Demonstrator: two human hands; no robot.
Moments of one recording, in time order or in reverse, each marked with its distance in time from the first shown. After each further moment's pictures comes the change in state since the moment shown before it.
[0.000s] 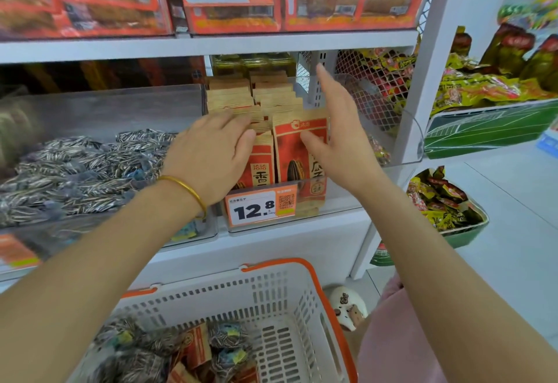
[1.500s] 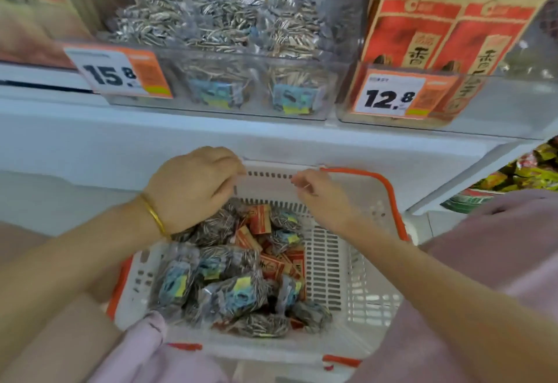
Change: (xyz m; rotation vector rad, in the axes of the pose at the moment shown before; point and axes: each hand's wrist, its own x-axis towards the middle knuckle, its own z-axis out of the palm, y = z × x) left_hand -0.220 -0.115 0.027 -0.042 -0.414 0.003; right_hand -0.162 -0.030 0.181 0.139 -0.790 0.351
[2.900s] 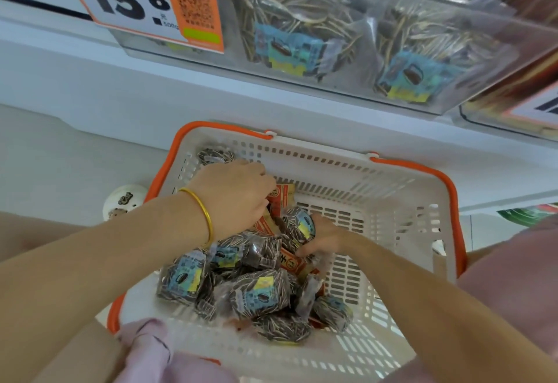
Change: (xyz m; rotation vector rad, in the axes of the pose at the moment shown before) left_hand 0.012 -0.042 0.059 0.033 -0.409 -0.074; right_hand 0.079 0.138 0.144 -0.177 -0.656 0.460
